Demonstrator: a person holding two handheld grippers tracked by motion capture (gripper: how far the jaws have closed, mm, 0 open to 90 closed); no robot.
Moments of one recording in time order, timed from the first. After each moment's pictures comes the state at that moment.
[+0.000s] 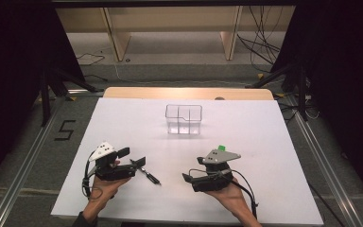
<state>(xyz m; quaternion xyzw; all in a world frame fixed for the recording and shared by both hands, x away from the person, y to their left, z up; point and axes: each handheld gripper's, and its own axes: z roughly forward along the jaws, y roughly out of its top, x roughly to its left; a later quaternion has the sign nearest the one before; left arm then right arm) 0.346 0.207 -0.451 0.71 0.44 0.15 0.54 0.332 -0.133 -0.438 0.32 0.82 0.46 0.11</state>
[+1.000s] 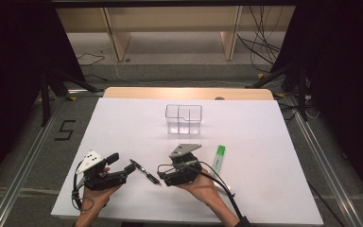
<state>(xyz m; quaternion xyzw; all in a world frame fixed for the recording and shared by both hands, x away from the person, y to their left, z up) 0.317 0.228 -0.453 0.68 0.46 0.18 0.54 0.359 -0.053 -0.445 0.30 0.86 0.41 0.07</state>
